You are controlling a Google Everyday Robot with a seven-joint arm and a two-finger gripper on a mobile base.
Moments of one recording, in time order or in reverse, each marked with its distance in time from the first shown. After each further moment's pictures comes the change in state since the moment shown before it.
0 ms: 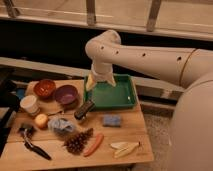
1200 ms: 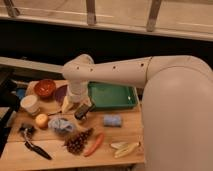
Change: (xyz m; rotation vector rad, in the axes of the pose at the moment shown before) arm 0.058 0.153 0.082 -0.188 0.157 -0.183
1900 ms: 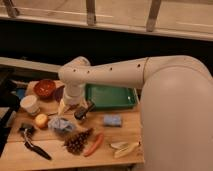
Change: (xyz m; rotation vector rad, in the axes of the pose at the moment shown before) arm 0.002 0.009 0.011 -0.008 -0.001 -0.017
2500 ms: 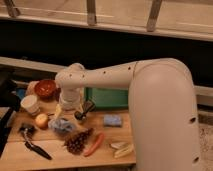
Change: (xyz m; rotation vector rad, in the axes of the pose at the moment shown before) arm 0.001 0.015 0.036 -0.046 0.056 -0.034
